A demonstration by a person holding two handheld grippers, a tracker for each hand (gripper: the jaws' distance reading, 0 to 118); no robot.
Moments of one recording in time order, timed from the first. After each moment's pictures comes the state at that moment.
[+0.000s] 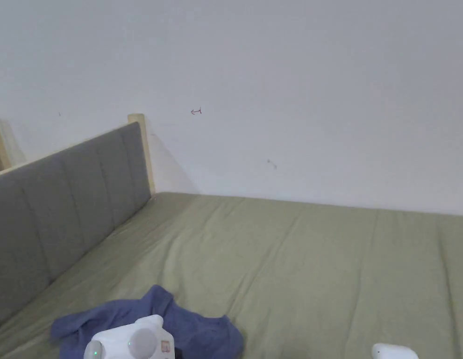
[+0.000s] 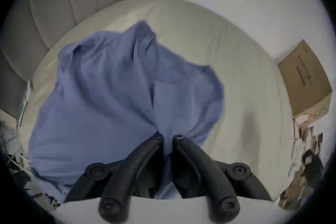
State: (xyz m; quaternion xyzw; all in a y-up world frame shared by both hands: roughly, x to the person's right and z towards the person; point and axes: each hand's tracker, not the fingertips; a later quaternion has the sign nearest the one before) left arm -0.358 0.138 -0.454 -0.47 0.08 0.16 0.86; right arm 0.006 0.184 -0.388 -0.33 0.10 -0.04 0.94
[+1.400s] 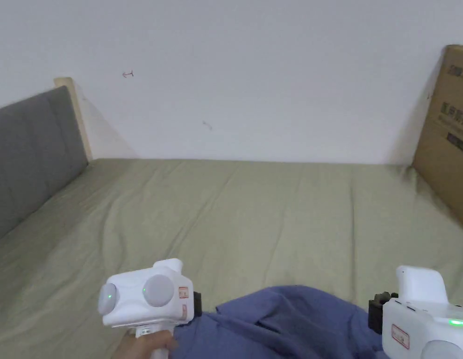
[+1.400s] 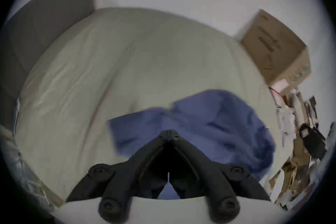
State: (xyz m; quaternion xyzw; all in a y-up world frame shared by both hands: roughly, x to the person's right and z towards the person) left arm -0.232 0.154 -0.403 -0.47 0.00 0.12 0.87; right arm 0.132 0.207 -0.328 -0.32 0.01 -0.04 0.95
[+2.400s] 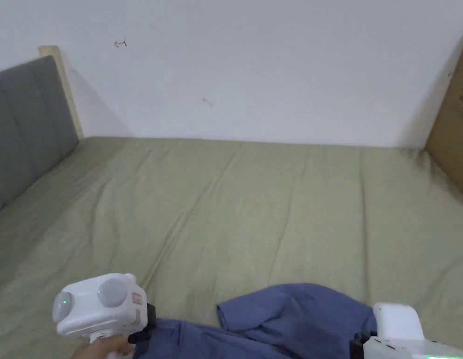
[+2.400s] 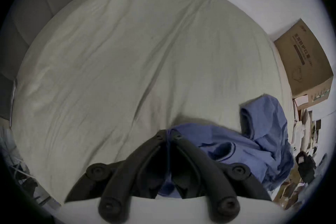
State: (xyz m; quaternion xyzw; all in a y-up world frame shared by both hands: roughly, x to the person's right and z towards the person) left arm -0.295 0.094 -0.464 -0.55 0.03 0.15 0.82; right arm 0.110 0.150 -0.362 -0.40 0.04 -0.02 0.91
